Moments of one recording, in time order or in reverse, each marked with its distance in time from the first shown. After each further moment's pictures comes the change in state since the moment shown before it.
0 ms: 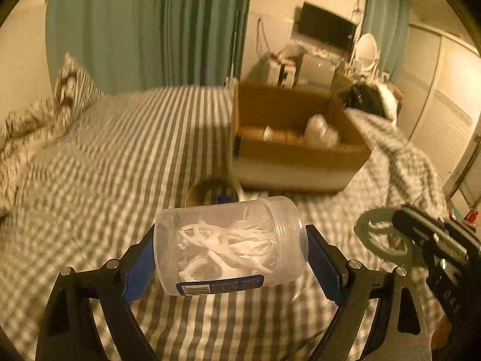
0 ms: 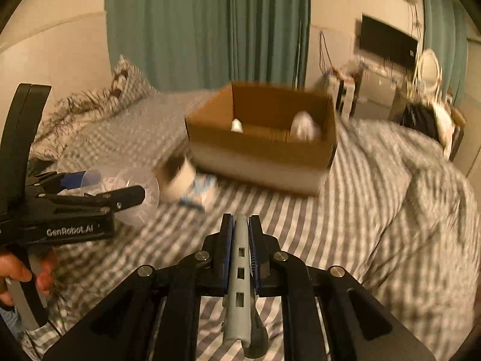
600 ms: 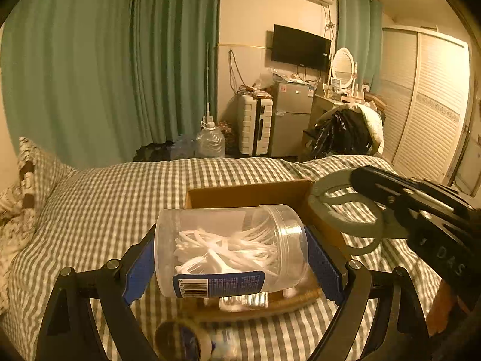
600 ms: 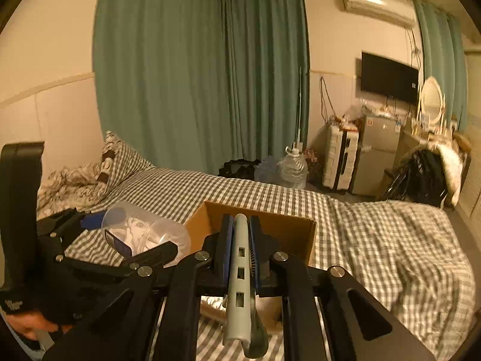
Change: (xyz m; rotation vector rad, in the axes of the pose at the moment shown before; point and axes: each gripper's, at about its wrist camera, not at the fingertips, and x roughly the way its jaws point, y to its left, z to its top) left arm 0.069 -0.053 0.156 0.113 -0.118 -0.047; right arm 0.062 -0.081 0.158 0.075 -0.150 0.076
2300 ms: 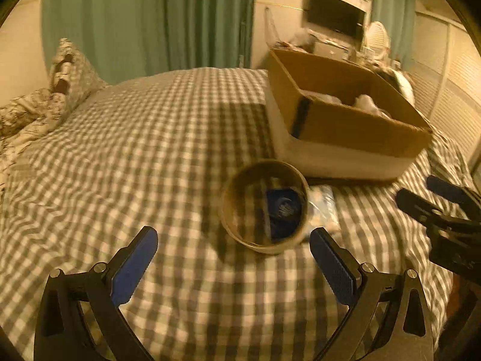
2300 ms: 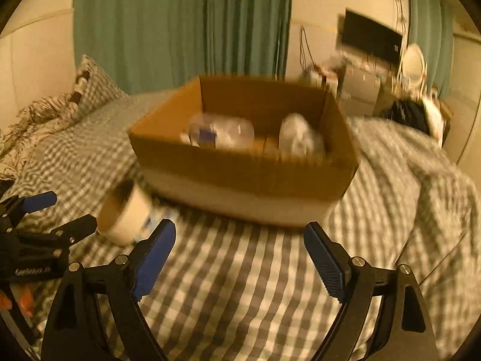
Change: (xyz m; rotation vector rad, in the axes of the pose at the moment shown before) left arm -0.001 0.079 -0.189 -0.085 0.180 0.084; right arm 0.035 0.048 -0.172 0.013 0.232 -0.183
